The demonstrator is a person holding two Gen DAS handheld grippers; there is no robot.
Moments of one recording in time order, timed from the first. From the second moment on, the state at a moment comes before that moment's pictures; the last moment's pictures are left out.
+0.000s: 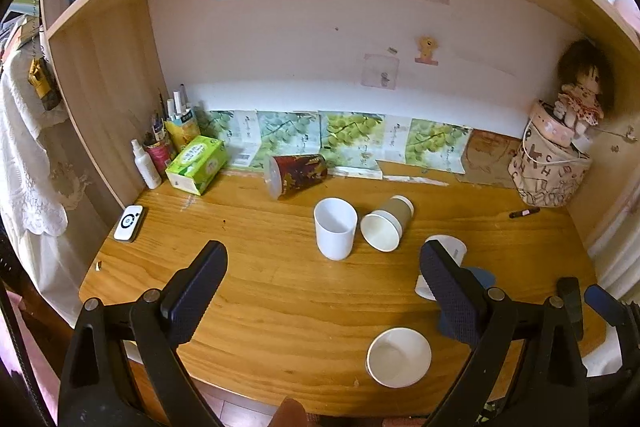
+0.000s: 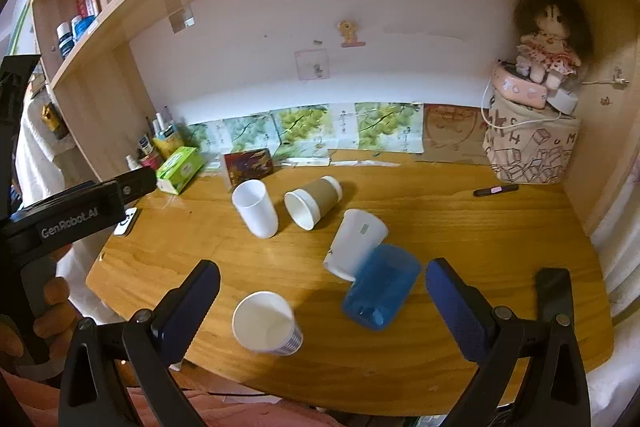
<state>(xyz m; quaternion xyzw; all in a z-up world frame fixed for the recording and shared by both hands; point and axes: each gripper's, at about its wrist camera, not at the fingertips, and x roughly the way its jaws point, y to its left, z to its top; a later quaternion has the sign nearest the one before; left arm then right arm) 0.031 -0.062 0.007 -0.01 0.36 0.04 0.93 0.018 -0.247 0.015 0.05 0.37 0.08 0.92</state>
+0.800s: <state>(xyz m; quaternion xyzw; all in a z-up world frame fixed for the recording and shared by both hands) 0.023 -0.066 0.015 0.00 0.33 0.04 0.94 0.015 -0.237 0.024 0.02 0.34 0.08 0.94</state>
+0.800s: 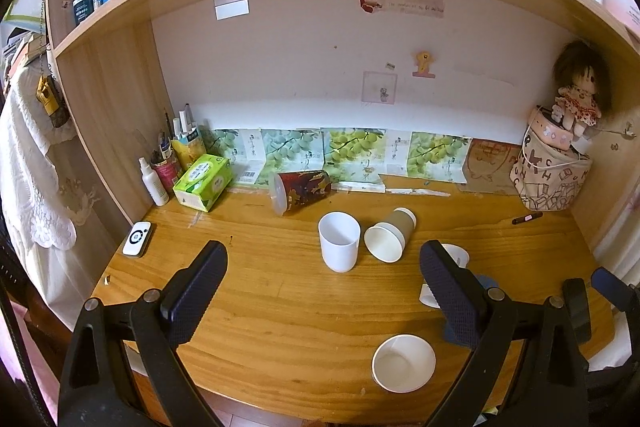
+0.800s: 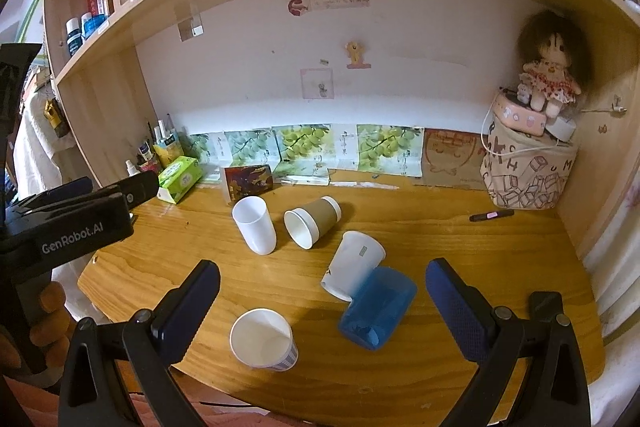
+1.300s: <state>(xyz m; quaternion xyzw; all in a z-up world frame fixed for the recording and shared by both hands) 0.021 -0.066 0.015 0.00 0.33 0.04 0.94 0.007 -0.234 0.028 0.01 0.33 0.08 0.94</state>
